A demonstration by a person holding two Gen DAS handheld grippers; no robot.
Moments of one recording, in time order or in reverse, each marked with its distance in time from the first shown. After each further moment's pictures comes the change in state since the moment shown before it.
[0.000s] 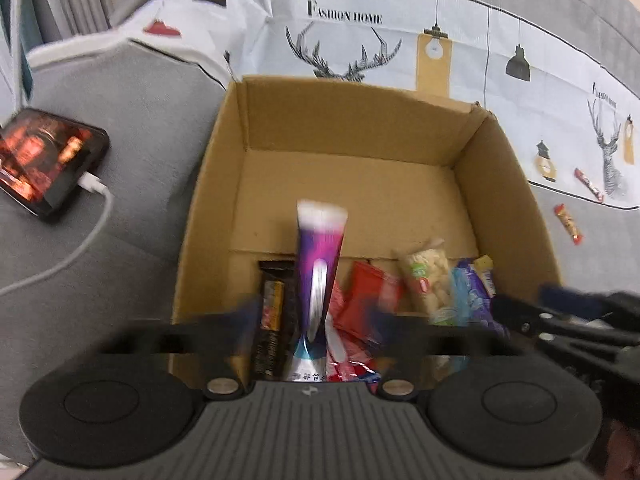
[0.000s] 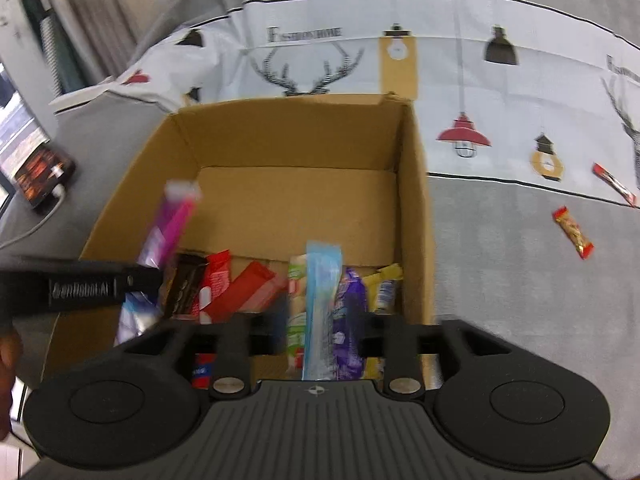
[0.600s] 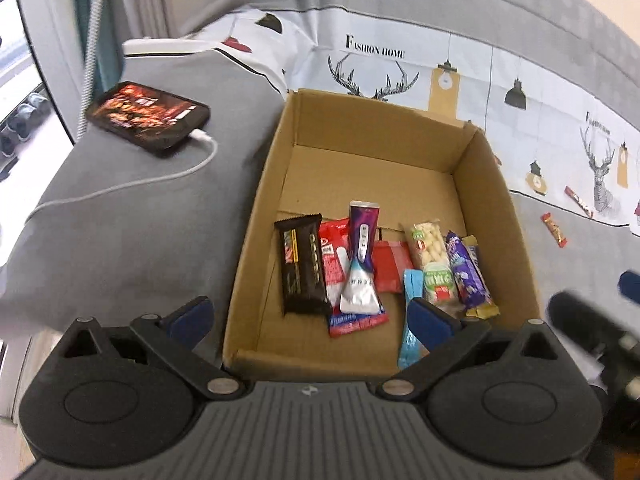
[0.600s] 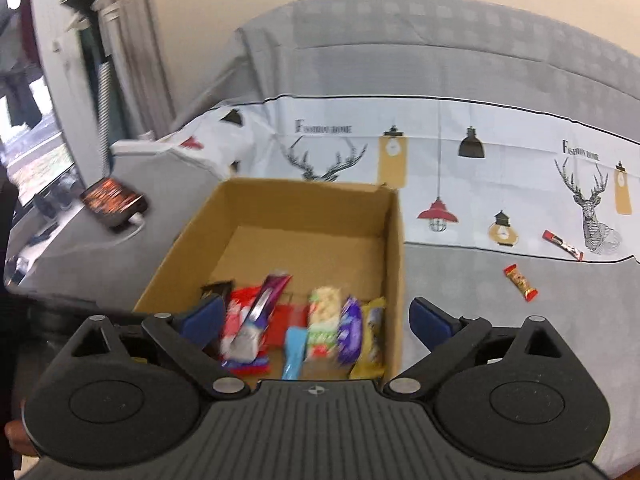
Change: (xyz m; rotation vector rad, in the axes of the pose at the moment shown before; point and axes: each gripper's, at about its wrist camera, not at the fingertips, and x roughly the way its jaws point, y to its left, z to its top) left arm -0.103 0.015 -0.074 -0.104 -0.071 0.044; right arm -0.139 0.033 -0.056 -0.112 -0.225 0.009
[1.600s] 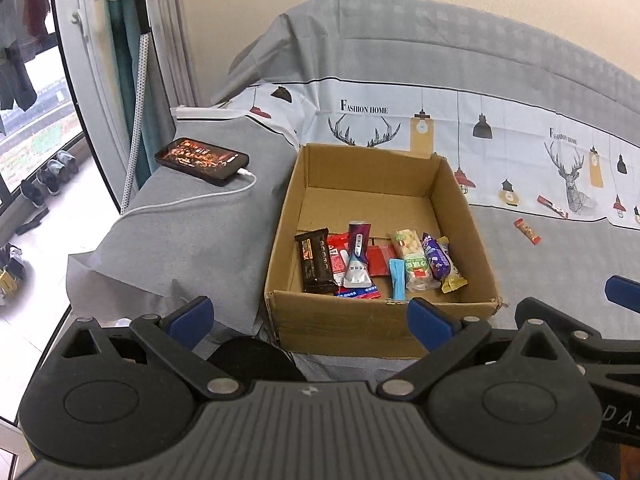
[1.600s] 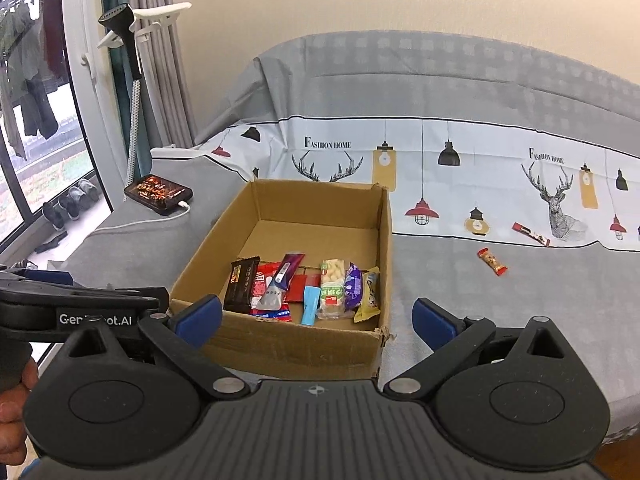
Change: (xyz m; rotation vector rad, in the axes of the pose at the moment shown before) left arm -0.126 -0.014 -0.086 0.054 -0.214 0.064; right arm -0.111 0.018 -0.060 0.014 -0.094 -0.024
